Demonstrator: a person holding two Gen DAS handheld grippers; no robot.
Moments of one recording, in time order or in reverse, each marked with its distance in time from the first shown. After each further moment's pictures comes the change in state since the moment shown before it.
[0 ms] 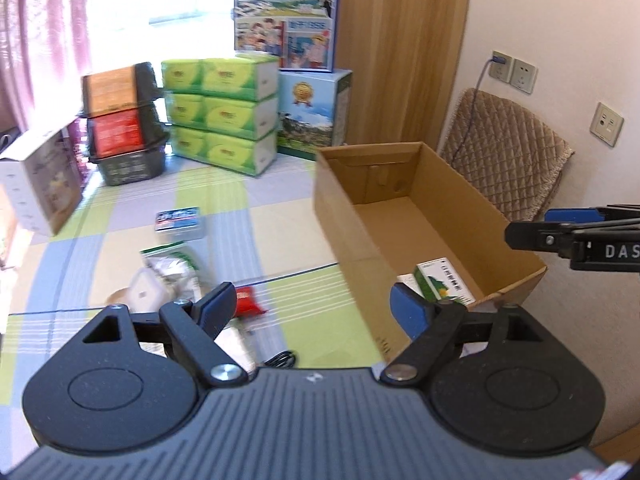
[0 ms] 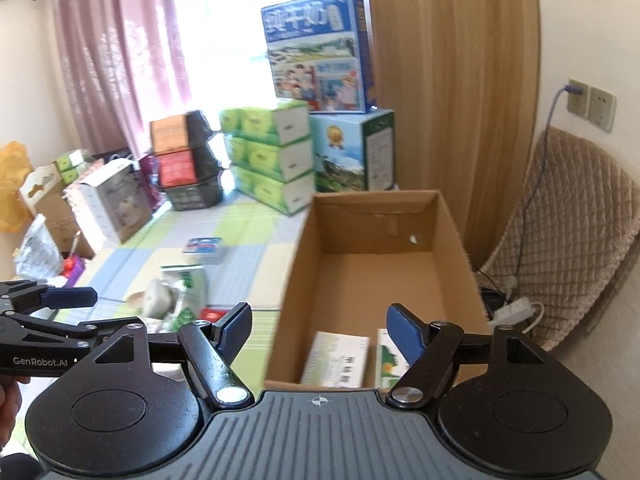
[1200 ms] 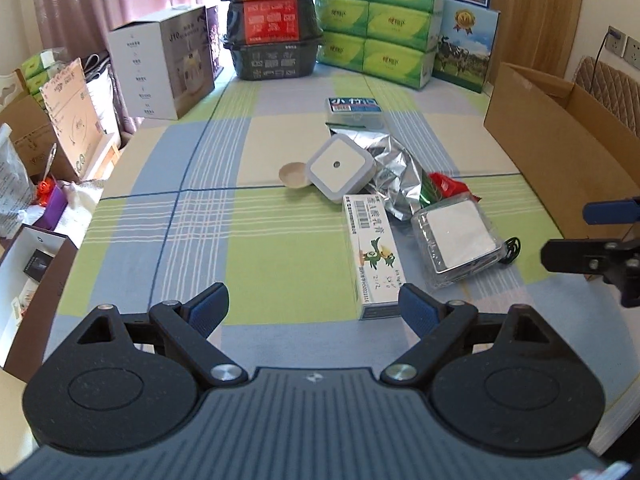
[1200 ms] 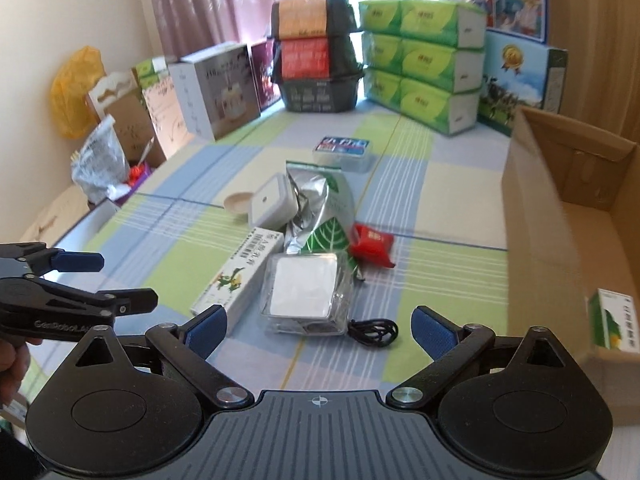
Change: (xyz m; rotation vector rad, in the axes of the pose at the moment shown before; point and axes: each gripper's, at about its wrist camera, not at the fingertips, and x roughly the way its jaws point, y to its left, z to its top) left arm 0.040 0.181 -0.122 -0.116 0.126 0.207; right arm 0.158 0.149 -0.085 -0.166 0.174 0.202
